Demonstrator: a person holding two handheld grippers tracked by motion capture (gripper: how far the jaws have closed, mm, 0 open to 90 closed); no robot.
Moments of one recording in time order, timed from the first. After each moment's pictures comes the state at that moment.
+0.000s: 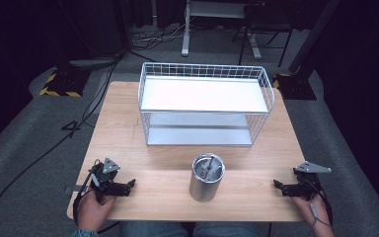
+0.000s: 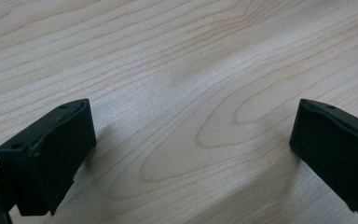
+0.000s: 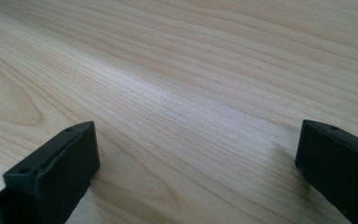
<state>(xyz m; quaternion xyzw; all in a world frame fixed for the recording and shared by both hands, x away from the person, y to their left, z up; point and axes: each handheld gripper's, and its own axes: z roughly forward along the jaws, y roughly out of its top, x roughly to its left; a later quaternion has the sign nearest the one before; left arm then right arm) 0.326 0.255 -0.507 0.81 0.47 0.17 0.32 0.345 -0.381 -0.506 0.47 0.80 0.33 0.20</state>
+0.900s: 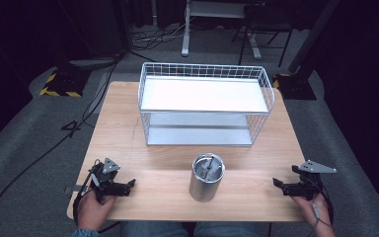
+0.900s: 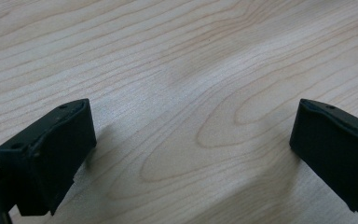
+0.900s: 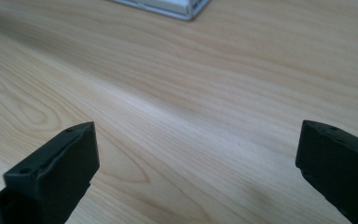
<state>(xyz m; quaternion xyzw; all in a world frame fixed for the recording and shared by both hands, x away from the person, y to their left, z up) 0.326 0.255 -0.507 0.81 0.47 0.17 0.32 0.339 -0.374 -0.486 0.45 0.78 0.39 0.19</state>
